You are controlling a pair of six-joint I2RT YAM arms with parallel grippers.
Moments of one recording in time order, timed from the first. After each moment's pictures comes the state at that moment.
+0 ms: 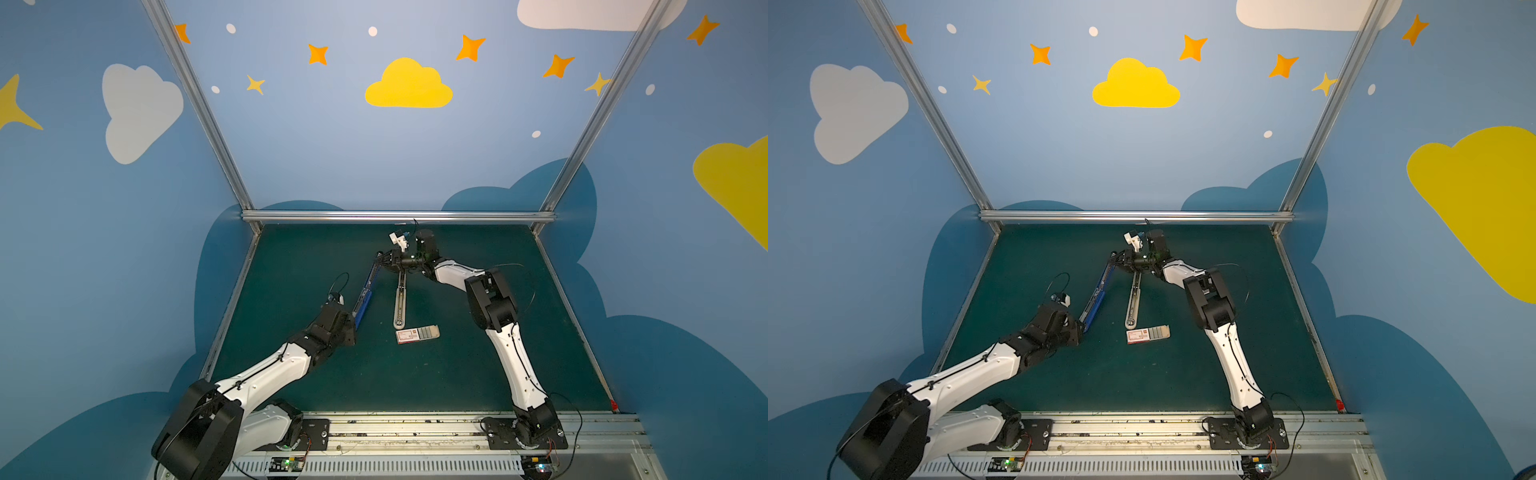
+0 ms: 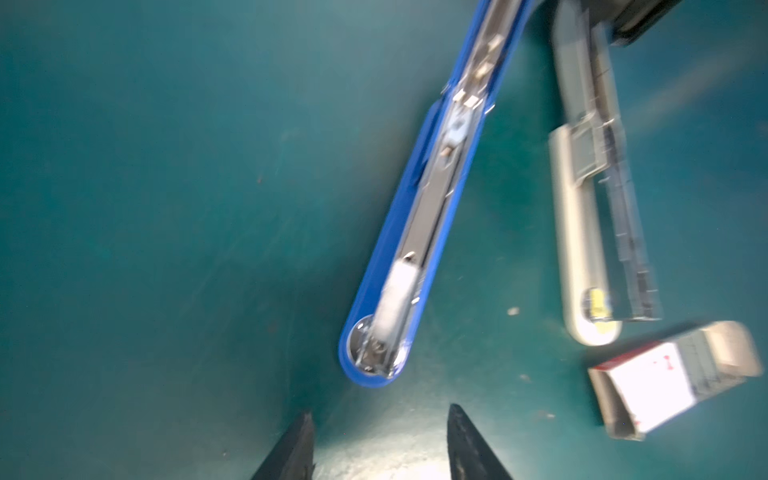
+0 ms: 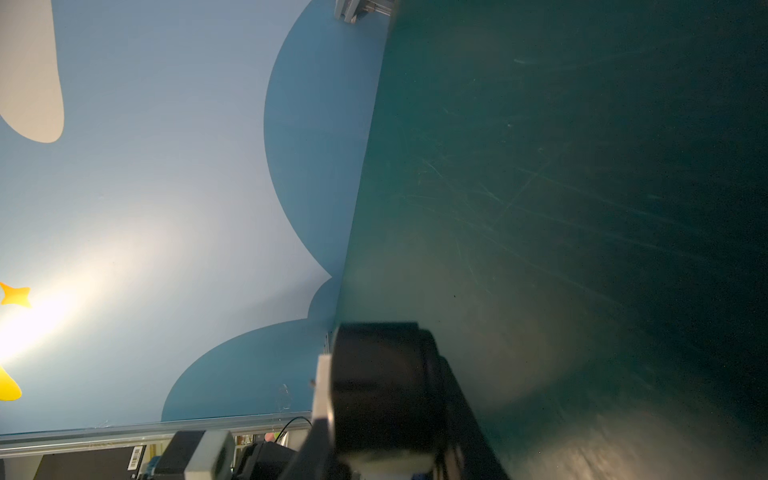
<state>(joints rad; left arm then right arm) -0.51 1.18 0.48 -0.16 -0.15 -0.54 0.51 2.56 1.90 0.28 -0.99 0.96</state>
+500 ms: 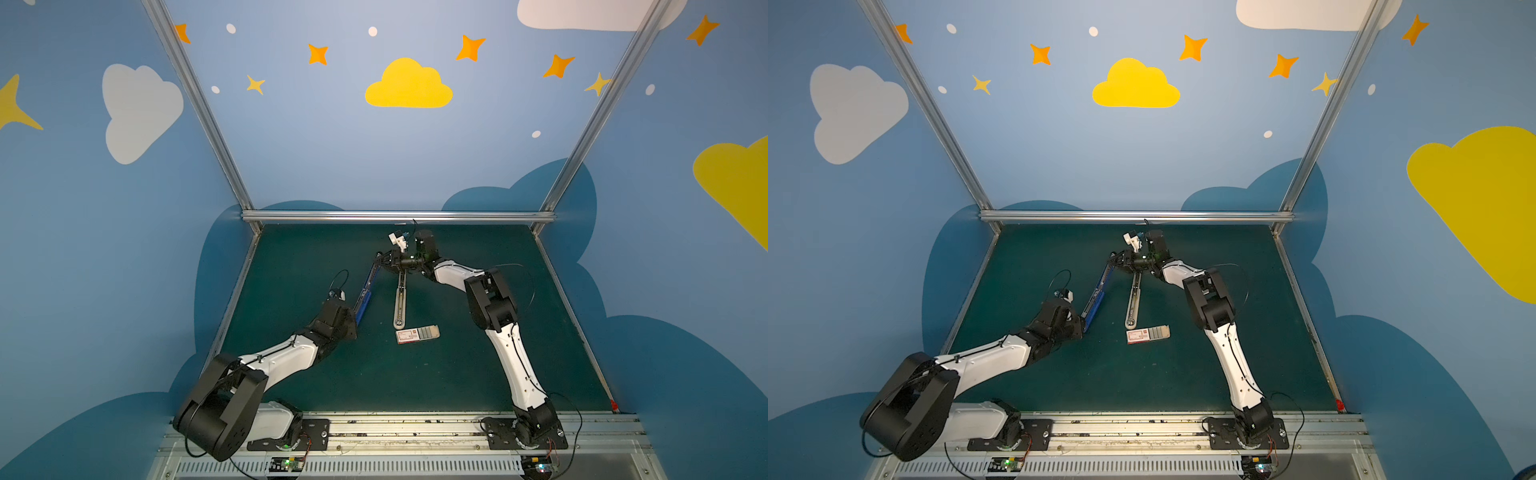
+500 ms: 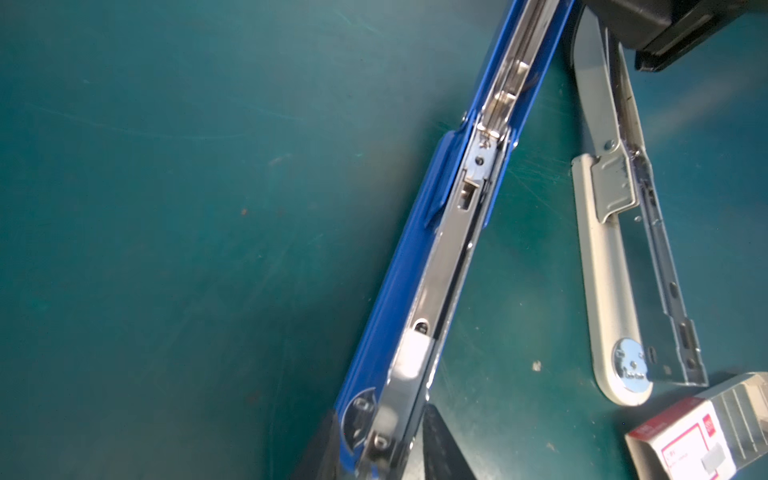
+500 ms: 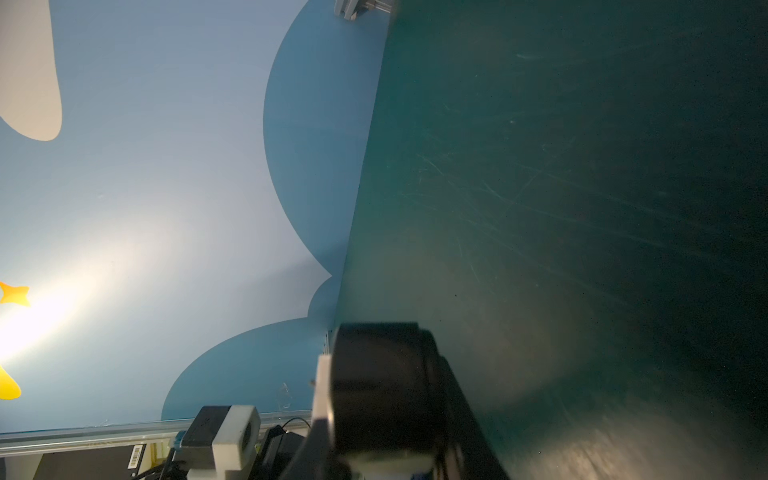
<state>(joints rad) -0.46 1.35 0.49 0.03 -0.10 -0.50 0.51 2.56 1.90 0.28 -0.99 0.96</state>
